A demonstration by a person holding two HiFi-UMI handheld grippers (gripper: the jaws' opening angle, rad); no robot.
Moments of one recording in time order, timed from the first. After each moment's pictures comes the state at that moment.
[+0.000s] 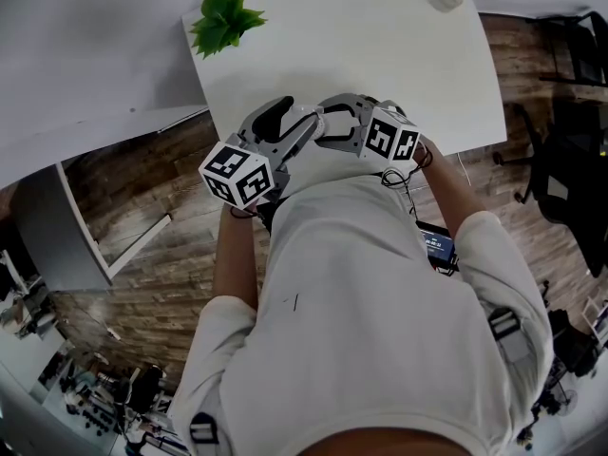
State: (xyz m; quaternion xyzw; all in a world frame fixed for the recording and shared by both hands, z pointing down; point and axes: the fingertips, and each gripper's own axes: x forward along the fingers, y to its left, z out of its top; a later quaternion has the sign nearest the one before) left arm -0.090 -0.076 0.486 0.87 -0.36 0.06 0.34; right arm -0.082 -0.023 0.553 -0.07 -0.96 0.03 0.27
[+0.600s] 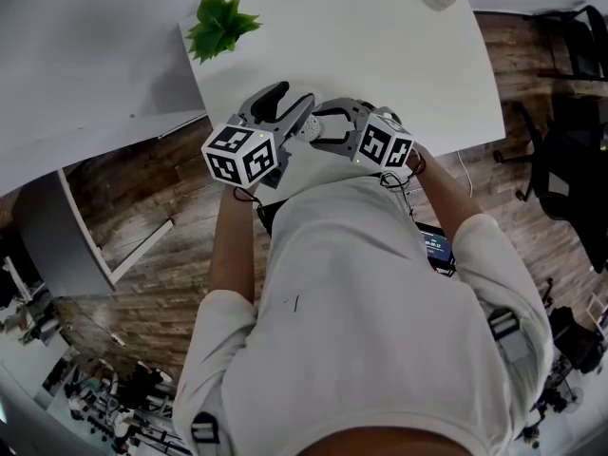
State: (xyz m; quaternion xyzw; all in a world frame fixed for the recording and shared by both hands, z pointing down) left arm -0.090 -0.111 0.501 0.85 -0.39 0.10 0.33; right arm -0.085 -0.024 0.560 -0.03 -0.97 0.03 0.26
